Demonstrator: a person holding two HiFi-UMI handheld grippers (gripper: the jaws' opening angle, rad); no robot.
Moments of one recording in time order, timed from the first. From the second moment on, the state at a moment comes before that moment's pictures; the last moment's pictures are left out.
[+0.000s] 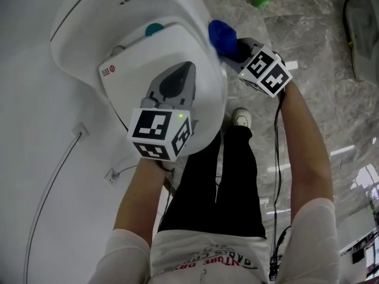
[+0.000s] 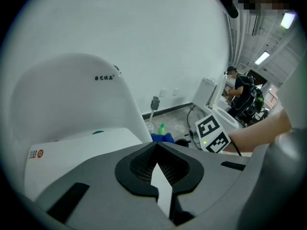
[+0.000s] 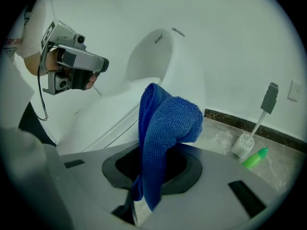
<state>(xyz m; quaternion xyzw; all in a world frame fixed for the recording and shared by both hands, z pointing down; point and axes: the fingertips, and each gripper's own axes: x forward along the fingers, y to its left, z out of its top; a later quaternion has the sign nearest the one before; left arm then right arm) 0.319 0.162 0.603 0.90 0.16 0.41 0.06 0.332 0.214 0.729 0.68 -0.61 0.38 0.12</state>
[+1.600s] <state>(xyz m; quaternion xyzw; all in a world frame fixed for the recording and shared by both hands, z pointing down) 0.041 0.198 0.630 0.89 0.17 0.42 0.07 0.018 0.245 0.779 0.69 -0.55 0.44 0.14</state>
